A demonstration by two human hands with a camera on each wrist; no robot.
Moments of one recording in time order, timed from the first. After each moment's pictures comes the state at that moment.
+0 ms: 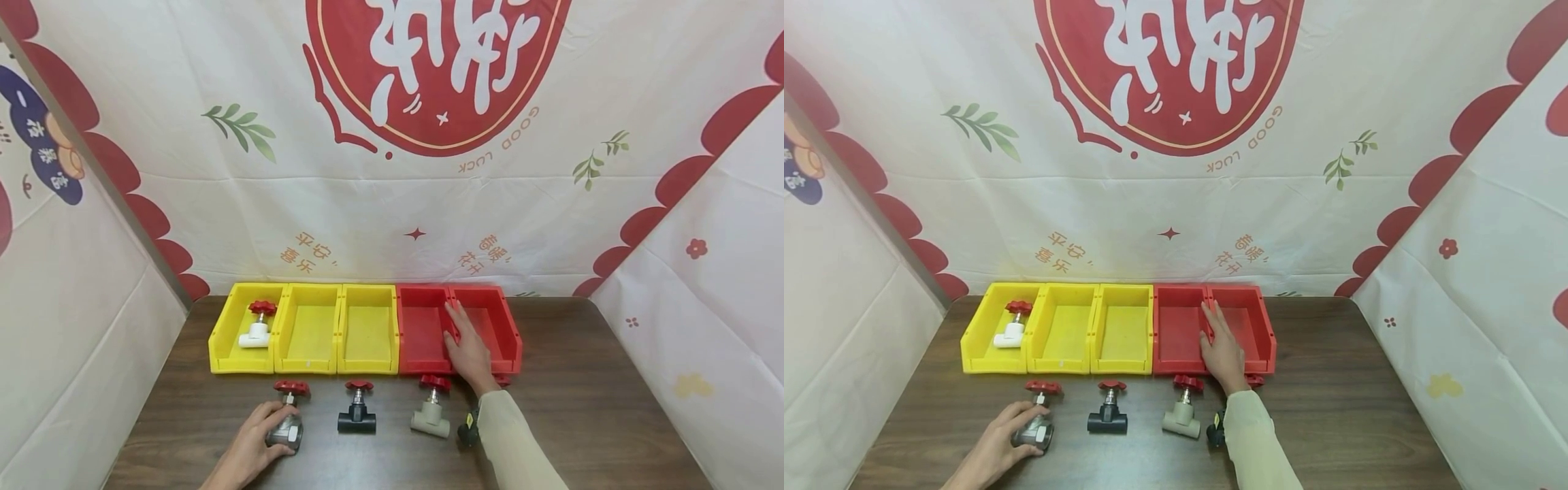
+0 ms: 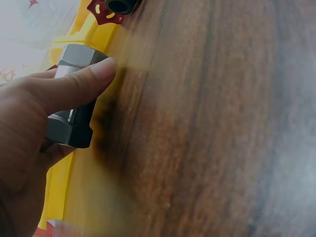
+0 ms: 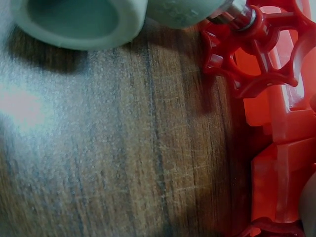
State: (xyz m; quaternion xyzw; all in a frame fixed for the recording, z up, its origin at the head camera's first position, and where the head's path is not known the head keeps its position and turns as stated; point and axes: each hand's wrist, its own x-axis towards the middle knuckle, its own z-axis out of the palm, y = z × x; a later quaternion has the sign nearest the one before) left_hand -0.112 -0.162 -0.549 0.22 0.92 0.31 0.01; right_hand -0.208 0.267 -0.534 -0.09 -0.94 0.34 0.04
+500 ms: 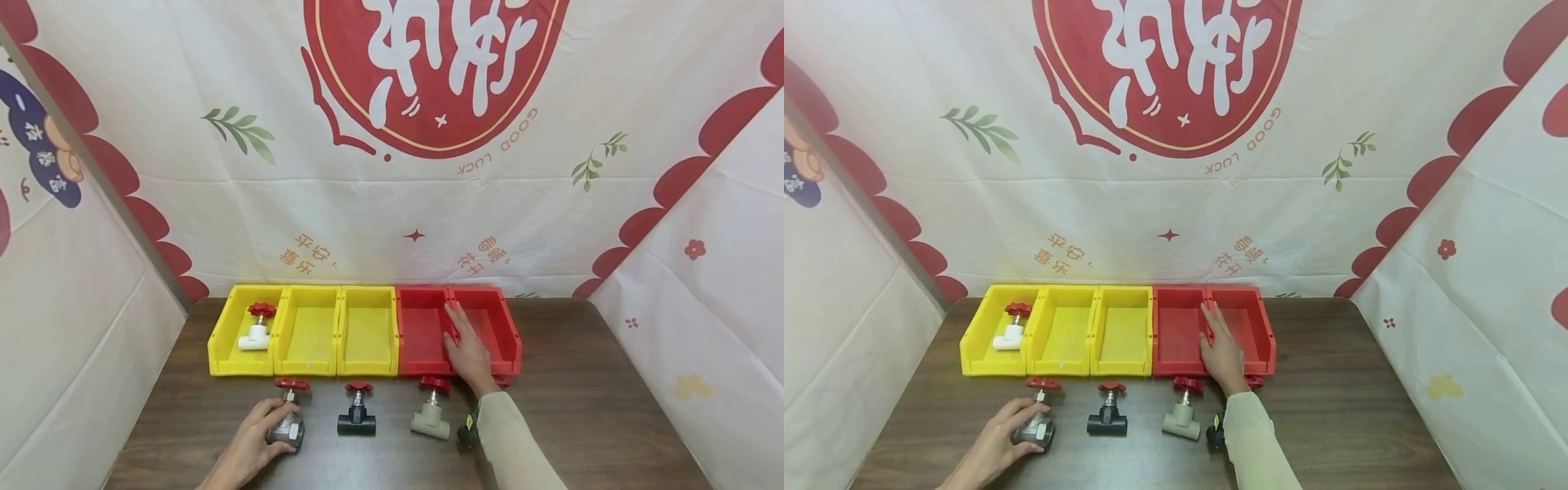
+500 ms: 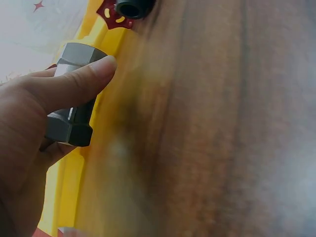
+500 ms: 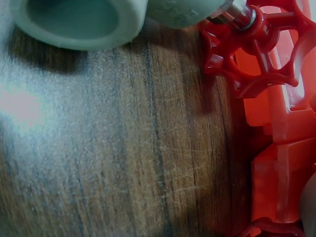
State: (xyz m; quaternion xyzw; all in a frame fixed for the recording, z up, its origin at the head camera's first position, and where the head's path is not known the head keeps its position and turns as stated) left_hand -0.116 -0.159 -0.538 0.23 0.92 0.32 0.01; right_hand -0.206 0.266 -0.533 -0.09 -0.93 0.35 0.04
